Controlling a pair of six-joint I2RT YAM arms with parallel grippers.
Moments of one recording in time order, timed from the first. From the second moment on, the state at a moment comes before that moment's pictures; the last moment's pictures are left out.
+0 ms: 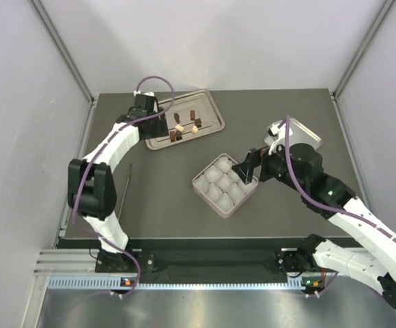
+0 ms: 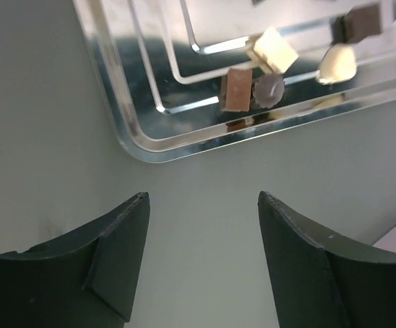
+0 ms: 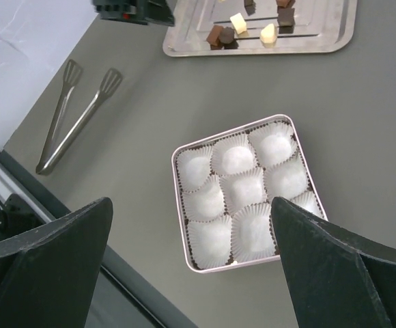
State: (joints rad) left arm -0.22 1.75 1.43 -0.50 -0.10 -0.33; right arm 0.71 0.85 0.93 -0.39 0.00 0.35
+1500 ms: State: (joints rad) left arm -0.23 1.73 1.46 -0.59 -0.25 -0.30; right arm 0.71 0.84 0.89 -0.32 -0.01 0.31
